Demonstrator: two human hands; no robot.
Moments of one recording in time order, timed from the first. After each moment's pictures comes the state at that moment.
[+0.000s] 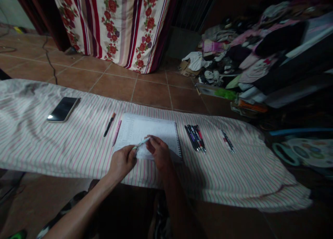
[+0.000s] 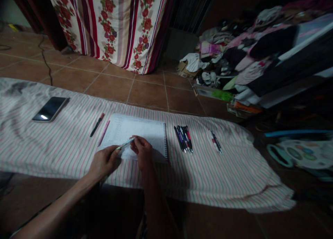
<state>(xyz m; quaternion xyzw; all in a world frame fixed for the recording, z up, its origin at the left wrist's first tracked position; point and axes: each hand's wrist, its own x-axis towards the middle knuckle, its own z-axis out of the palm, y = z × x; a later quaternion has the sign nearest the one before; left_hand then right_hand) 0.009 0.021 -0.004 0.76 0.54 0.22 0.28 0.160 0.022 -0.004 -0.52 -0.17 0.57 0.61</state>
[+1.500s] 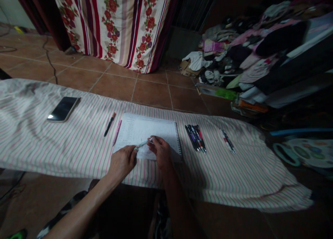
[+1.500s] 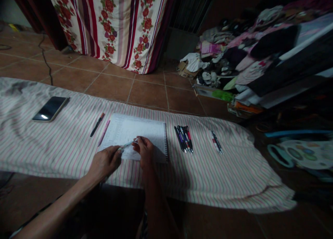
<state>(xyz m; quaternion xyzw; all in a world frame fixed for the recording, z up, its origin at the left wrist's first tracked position) 0.010 0.019 -0.006 0.81 0.53 0.17 0.19 0.166 0.028 -0.024 -0.60 -0.18 0.50 0.60</state>
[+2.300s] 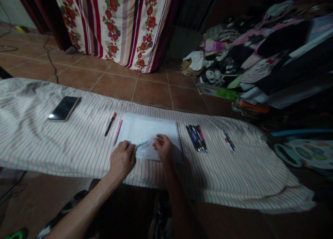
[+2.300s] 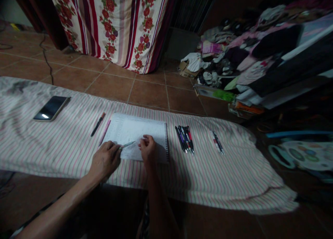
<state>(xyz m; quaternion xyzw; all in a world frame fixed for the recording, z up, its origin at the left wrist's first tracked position) 0.011 0.022 -0.010 0.83 0.53 0.16 0.06 0.185 0.034 -0.035 -0.69 -0.35 0.34 0.53</state>
